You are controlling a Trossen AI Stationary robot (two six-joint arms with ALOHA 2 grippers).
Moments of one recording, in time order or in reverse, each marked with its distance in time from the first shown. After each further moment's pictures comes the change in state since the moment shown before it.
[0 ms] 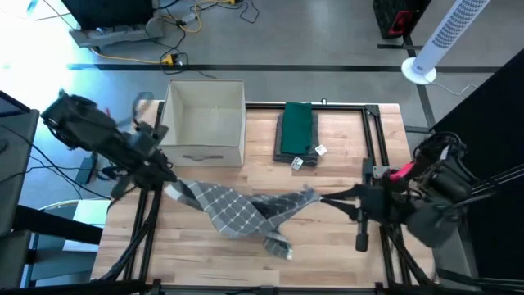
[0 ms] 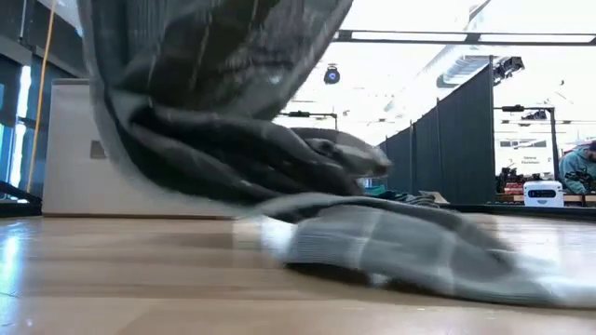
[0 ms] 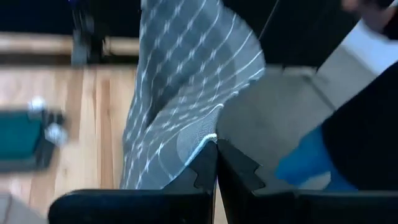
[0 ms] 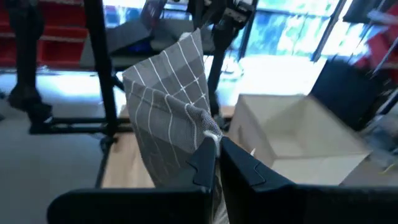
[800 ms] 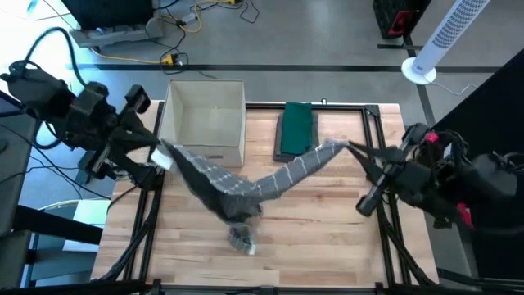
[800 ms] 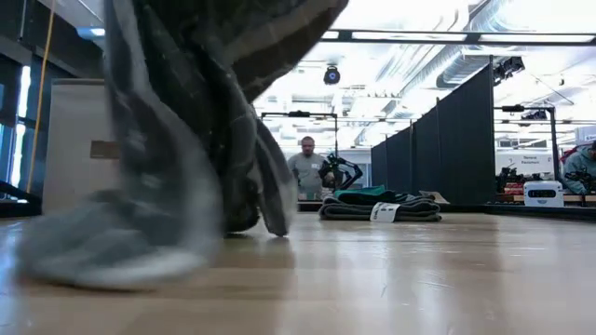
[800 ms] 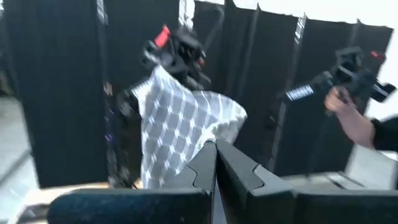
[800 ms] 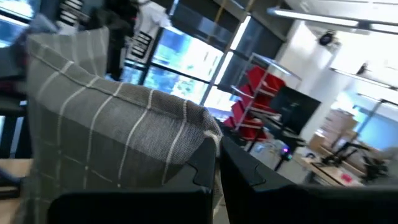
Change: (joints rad) left arm -0.005 0.003 0.123 0.415 -0.185 0.243; right arm 0.001 -0.001 0.047 0.773 0.438 -1.023
